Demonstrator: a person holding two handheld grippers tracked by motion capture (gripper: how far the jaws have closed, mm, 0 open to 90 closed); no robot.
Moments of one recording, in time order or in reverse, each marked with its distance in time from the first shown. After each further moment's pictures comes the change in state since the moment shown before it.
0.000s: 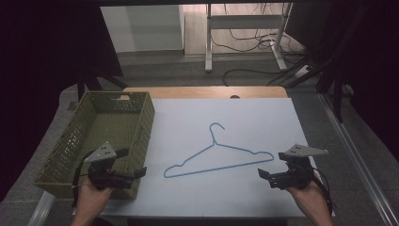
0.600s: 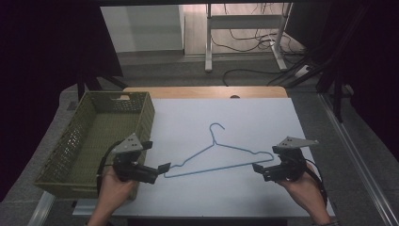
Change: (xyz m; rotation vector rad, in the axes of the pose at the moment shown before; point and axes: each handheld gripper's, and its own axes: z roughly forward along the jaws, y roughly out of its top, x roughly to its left) left arm -0.038 0.044 0.041 0.017 -0.080 0.092; right arm 0.003 0.022 0.013 0.024 0.014 -0.039
